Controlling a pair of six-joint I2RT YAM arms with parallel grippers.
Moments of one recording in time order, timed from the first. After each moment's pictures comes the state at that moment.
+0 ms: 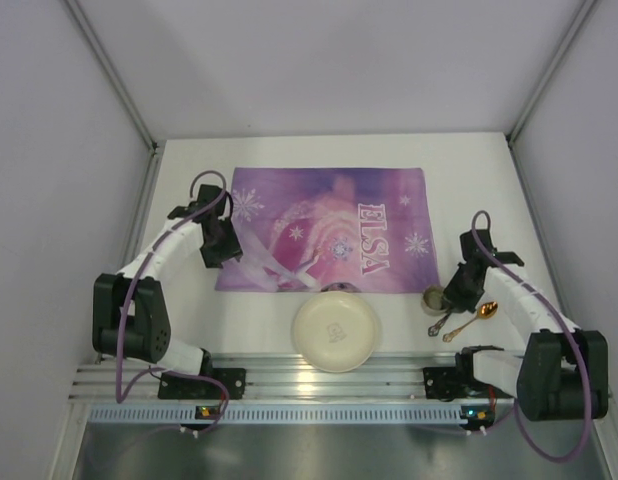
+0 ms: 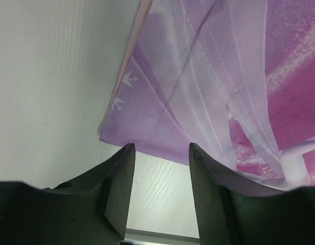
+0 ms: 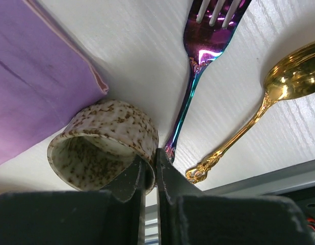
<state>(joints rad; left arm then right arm) -0.15 1.48 1.03 -0.77 -0.09 -0.54 0.03 1.15 0.61 -0.83 0.02 0.68</state>
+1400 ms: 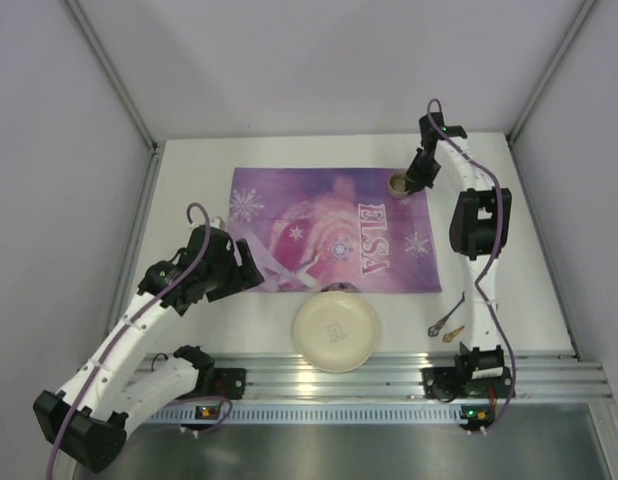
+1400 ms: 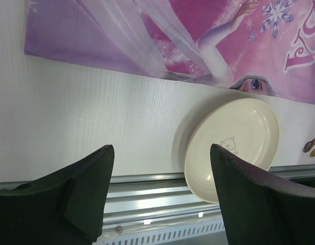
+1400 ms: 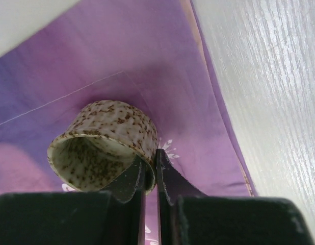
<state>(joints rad) -0.46 0.89 0.87 -0.91 -0.04 -0.73 0.11 2.45 2.28 -1.04 -0.03 0.61</state>
